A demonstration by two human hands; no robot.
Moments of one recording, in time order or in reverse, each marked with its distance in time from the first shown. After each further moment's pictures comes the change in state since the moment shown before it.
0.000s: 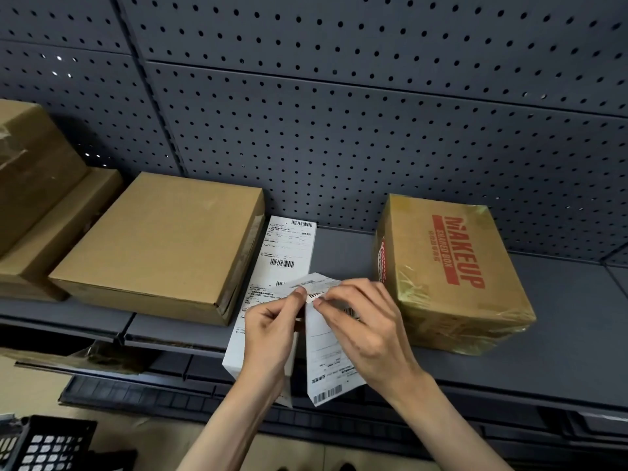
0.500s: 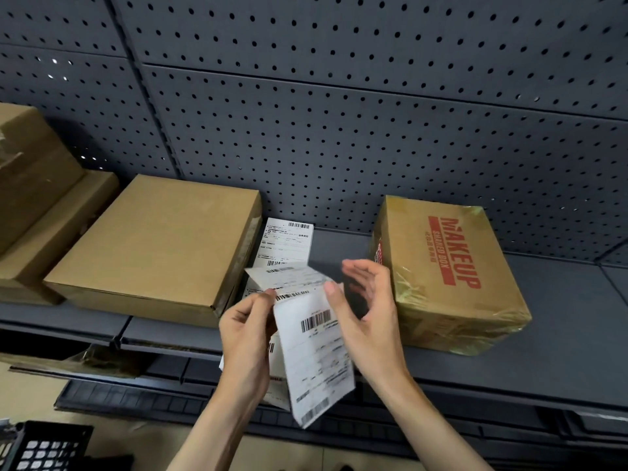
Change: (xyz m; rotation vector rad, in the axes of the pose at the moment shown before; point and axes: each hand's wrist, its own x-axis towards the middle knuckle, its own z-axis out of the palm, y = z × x) left_hand 0.004 0.002 -0.014 -0.190 0.132 -0.010; right_hand 0.013 -0.018 0.000 0.702 0.048 0.959
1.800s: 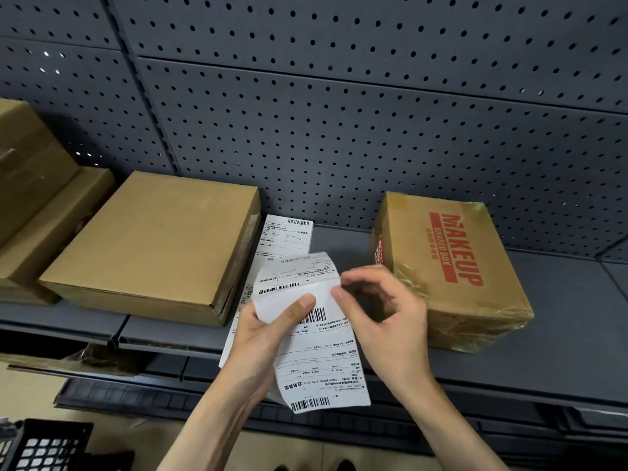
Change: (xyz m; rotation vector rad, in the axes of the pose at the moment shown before) left_hand -0.014 0.017 0.006 -0.053 -0.320 -0.154; right_hand -0.002 -0.019 -0.018 -0.020 -0.003 -0.279
